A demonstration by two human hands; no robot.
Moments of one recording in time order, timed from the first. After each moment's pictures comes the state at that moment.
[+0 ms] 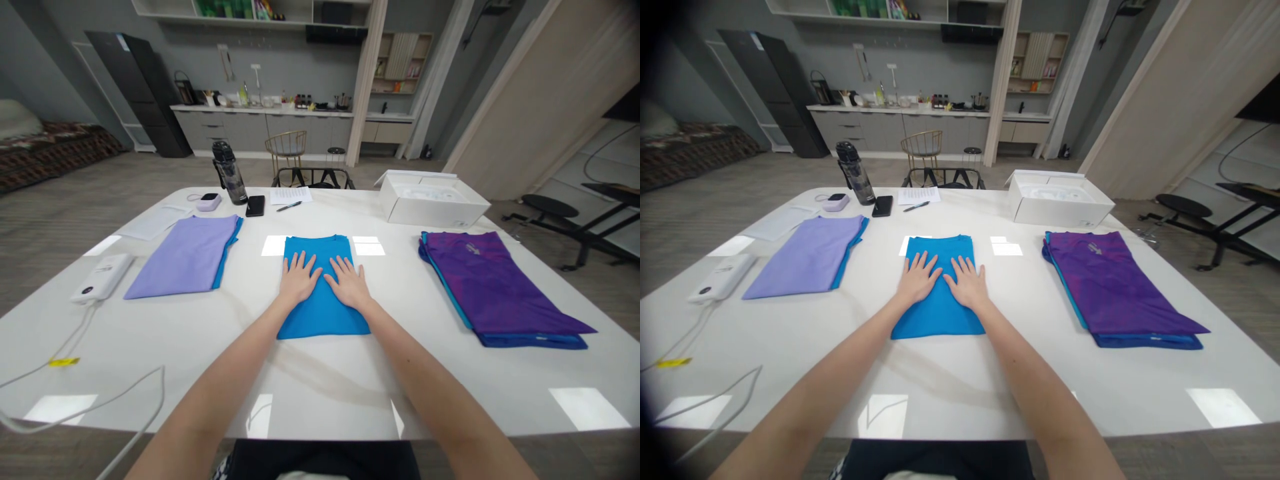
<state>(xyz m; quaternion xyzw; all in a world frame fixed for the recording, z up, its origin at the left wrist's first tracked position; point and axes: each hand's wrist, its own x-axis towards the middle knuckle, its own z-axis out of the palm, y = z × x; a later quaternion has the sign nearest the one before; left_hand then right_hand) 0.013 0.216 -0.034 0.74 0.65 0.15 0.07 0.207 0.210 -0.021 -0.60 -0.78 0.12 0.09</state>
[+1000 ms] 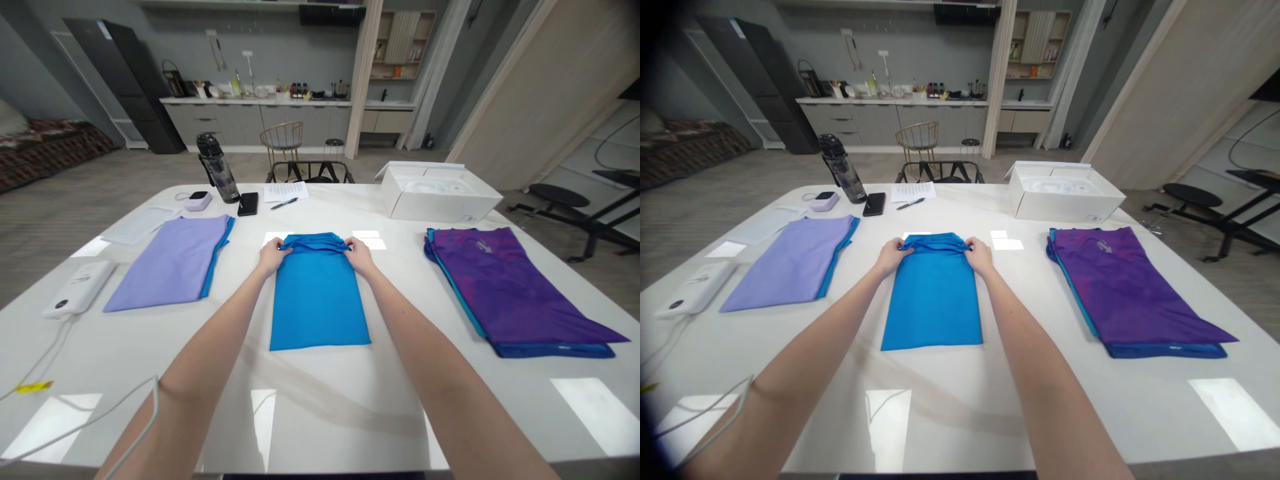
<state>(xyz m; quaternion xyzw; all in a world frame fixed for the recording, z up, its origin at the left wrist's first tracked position) -0.058 0.317 -0.031 0.56 0.69 0.37 0.27 0.243 0.333 -0.037 -0.60 -0.65 0.28 0.37</state>
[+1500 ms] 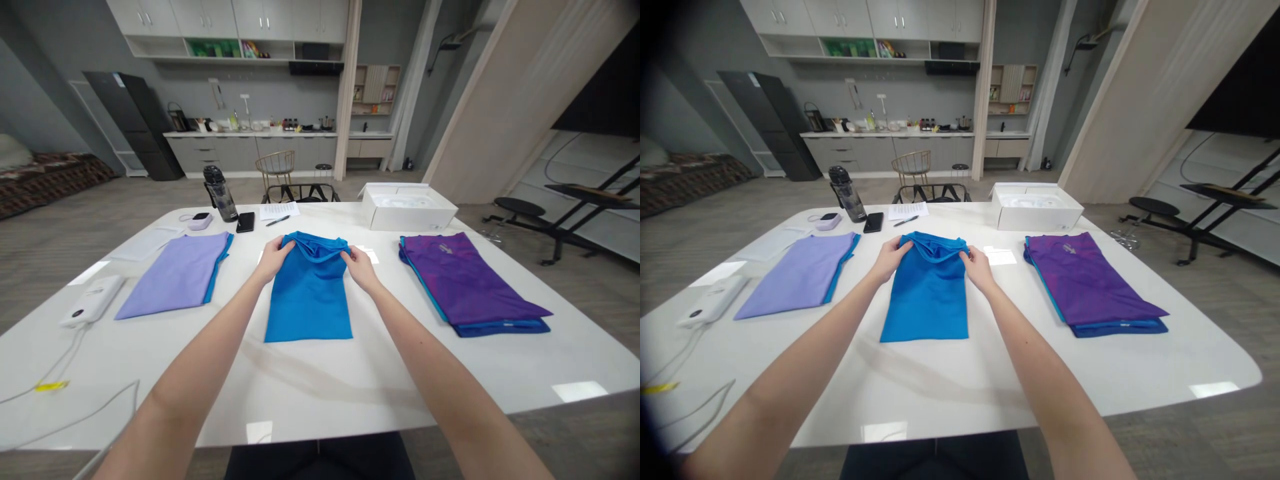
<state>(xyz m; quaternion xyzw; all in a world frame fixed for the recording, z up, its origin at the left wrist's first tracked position) -0.007 0.253 0.063 0.57 0.45 0.53 0.43 0.267 0.239 0.040 -0.53 -0.65 0.28 0.48</state>
